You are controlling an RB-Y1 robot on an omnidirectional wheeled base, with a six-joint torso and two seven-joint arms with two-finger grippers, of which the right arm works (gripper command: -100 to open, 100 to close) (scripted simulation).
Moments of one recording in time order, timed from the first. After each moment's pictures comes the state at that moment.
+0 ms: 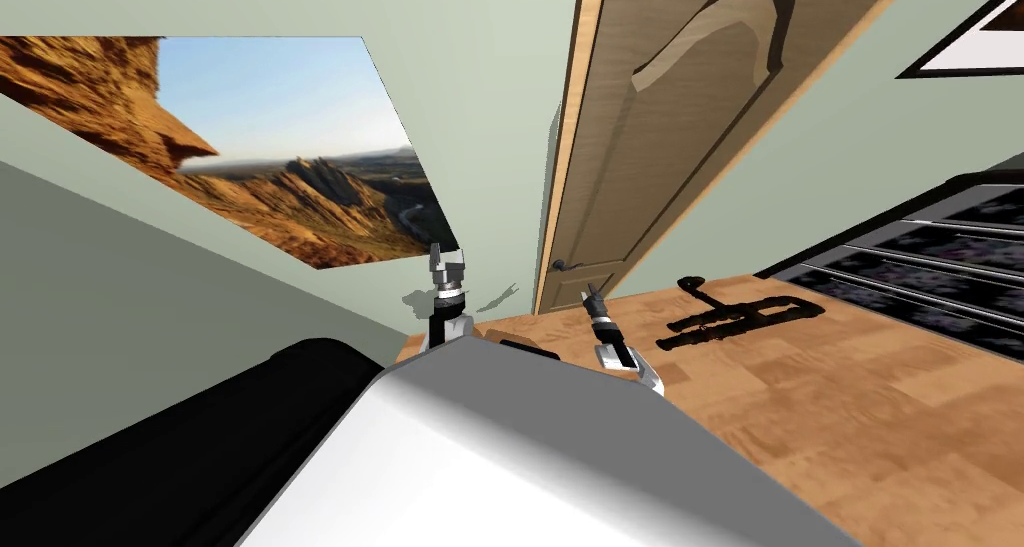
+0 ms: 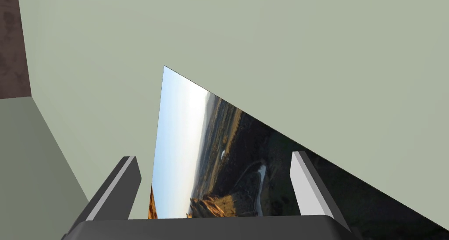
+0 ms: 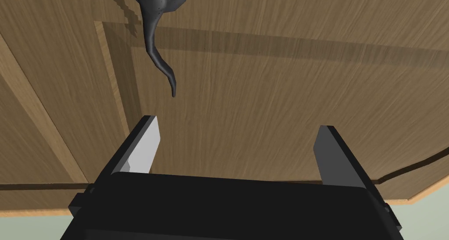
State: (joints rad) arm 0.06 -0.33 0.15 -1.19 -0.07 -0.65 -0.17
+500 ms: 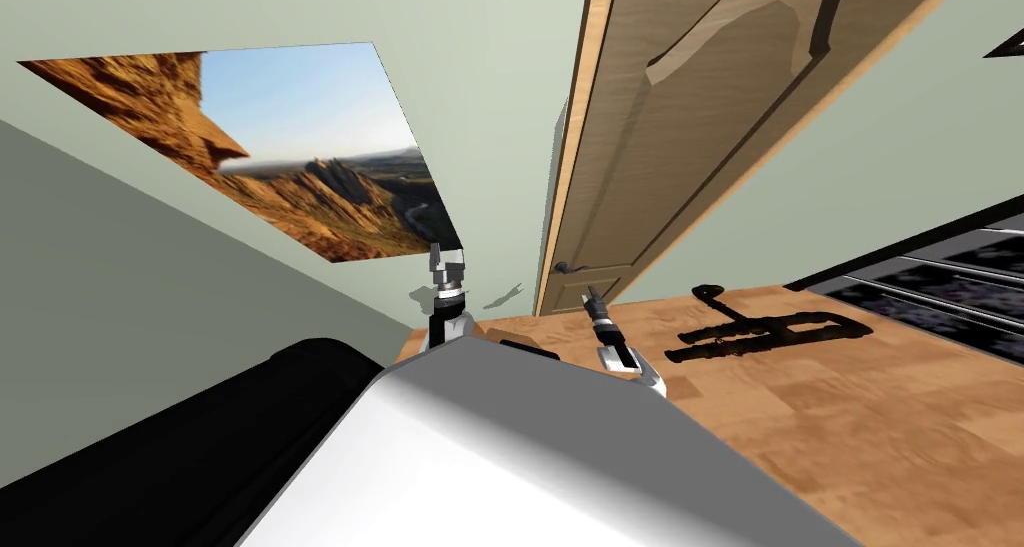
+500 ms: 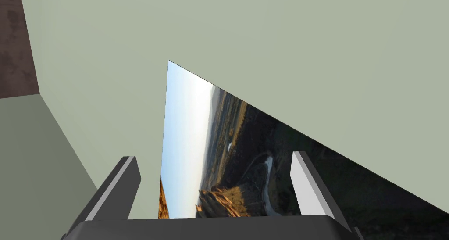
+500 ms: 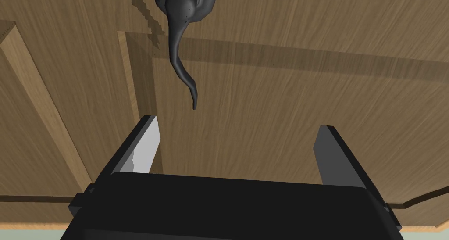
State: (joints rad) arm 0.02 -0.35 0.17 -1.07 -0.07 -0.69 -0.20
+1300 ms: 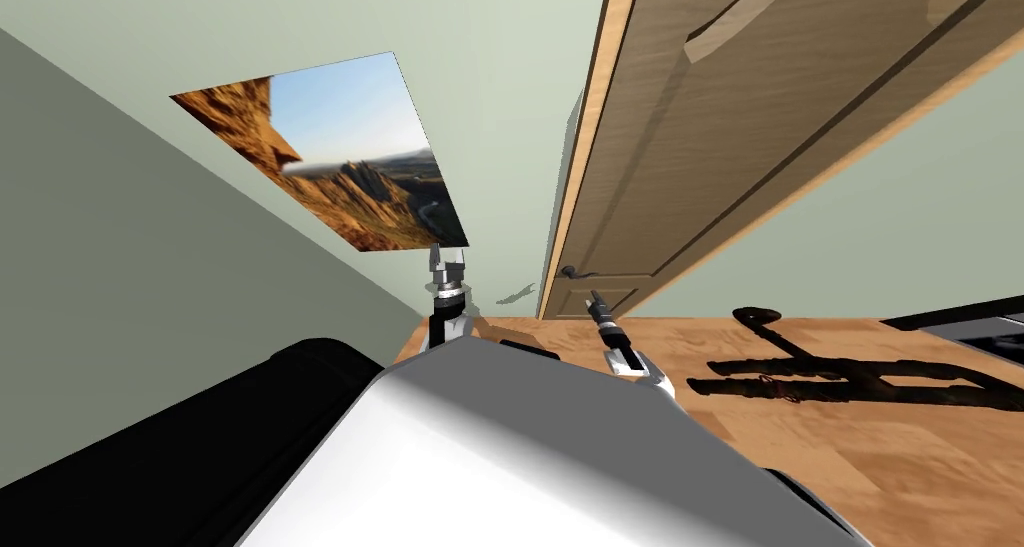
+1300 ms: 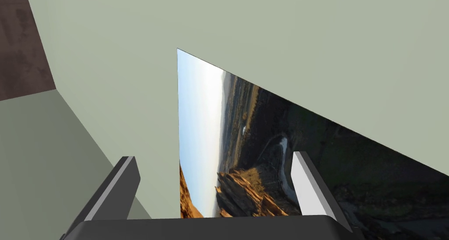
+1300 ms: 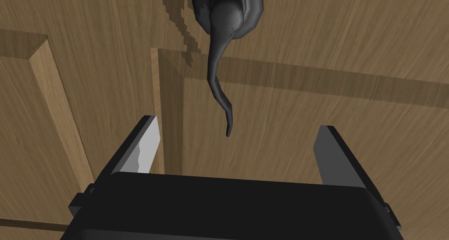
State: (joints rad) arm -0.05 -0.41 0.20 -0.87 -0.09 -0.74 -0.25
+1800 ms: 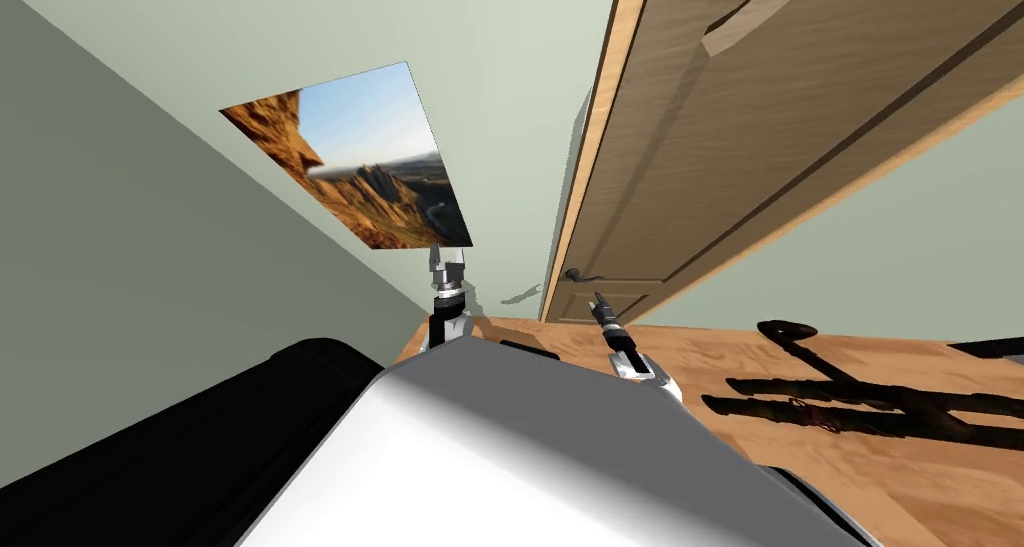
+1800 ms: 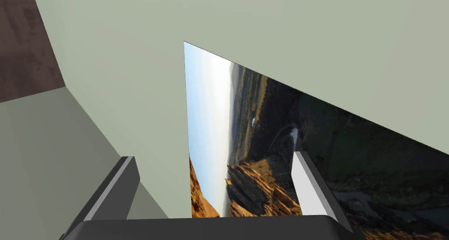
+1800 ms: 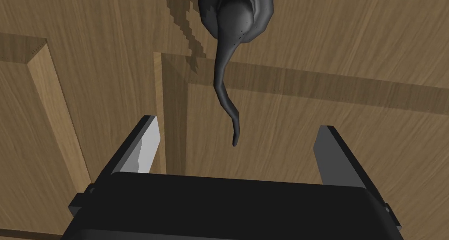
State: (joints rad) arm -0.06 -0.43 0.20 -0.82 -0.09 -0.76 -0.27
